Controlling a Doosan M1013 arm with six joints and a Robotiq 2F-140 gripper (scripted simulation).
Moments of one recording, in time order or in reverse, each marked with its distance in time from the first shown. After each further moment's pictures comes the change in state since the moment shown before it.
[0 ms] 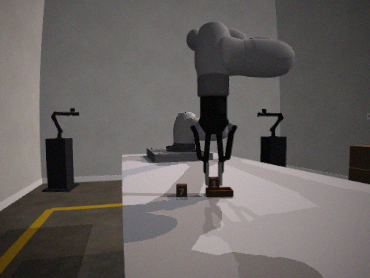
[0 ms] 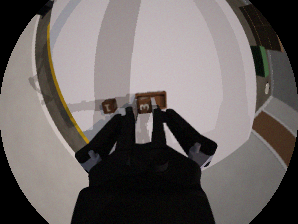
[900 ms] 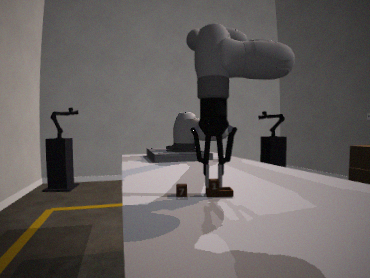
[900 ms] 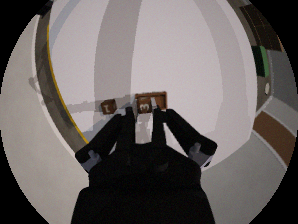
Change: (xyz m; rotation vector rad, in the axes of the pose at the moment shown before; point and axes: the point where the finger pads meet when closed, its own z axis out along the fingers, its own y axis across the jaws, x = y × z) arm 0.000 0.000 0.006 0.000 0.000 0.000
